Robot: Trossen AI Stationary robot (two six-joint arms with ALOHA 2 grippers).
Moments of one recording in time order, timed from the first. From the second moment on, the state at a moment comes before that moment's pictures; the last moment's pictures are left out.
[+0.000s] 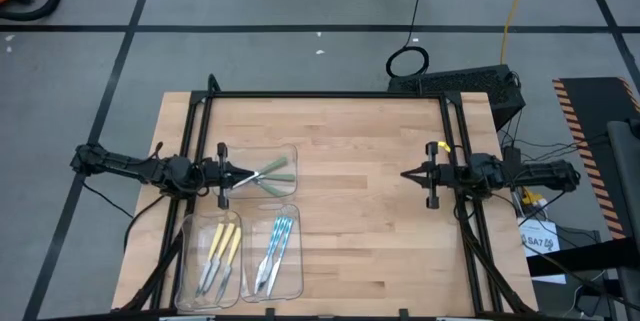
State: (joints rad) left arm -0.20 0.17 0.01 0.11 -0.28 0.09; right arm 0.08 0.01 0.02 -0.04 0.11 -0.26
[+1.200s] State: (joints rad) left arm -0.03 0.01 0.01 0.01 -0.01 0.14; right arm 0.05 0.01 0.02 0.01 0.08 -0.20
